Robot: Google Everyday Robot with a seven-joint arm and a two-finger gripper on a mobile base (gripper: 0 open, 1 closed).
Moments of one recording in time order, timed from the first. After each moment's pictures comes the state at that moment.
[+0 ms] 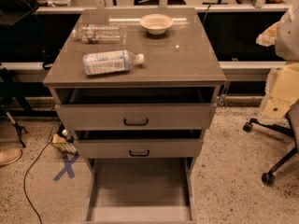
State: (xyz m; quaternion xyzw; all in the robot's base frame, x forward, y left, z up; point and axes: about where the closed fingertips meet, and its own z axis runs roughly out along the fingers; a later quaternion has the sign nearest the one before) arm 0.438 -0.217 0.976 -0.60 0.78 -0.03 0.16
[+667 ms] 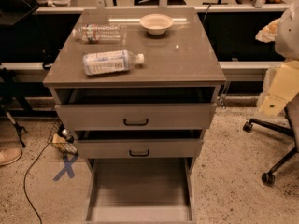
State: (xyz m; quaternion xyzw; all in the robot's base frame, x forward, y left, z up) arm 0.445 -0.213 0.979 -0.60 0.78 -0.03 0.18
